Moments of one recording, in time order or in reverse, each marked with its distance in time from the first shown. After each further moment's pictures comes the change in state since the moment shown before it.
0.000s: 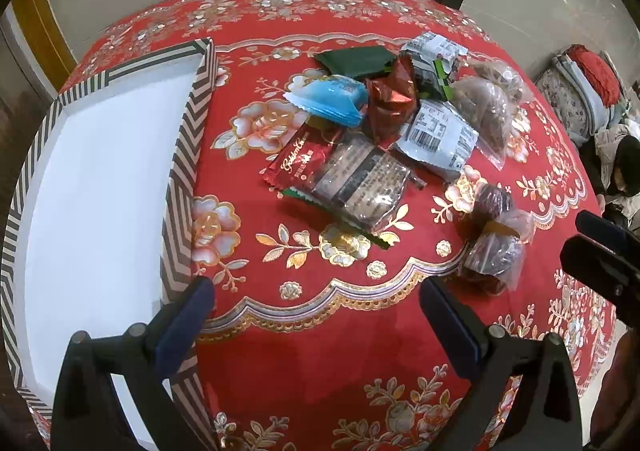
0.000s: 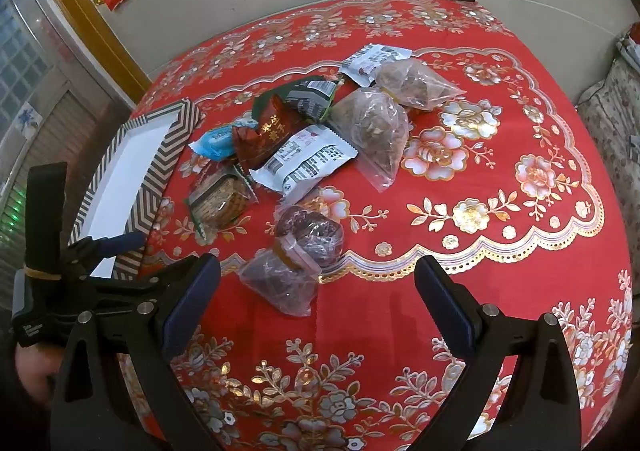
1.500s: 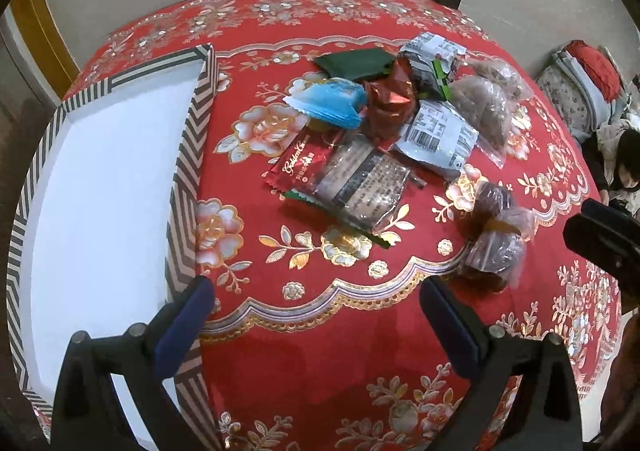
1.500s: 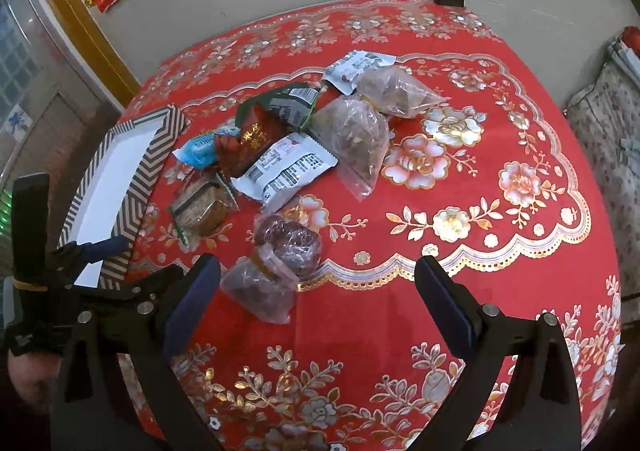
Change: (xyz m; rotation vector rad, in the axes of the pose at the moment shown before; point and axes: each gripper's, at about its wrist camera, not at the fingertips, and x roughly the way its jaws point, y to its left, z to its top) left arm -0.002 0.000 0.000 0.013 -0.008 0.016; right arm -0.002 -0.007 0.005 0.006 -0.012 -0.042
